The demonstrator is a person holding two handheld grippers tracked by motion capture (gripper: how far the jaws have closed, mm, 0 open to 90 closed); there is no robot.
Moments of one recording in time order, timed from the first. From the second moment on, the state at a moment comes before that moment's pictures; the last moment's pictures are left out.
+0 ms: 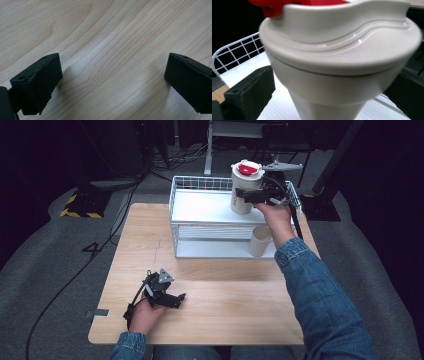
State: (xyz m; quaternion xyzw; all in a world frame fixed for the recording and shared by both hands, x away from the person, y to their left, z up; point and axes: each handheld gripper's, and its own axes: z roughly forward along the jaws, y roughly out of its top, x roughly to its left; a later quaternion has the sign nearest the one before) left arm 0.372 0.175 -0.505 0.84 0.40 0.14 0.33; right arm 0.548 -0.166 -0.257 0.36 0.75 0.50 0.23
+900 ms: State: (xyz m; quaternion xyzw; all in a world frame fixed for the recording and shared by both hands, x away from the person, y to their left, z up) left arm 0.363 0.181 -0.505 0.84 0.41 0.14 0.33; right arm 0.477 -0.223 -0.236 0.32 0.76 0.51 0.23
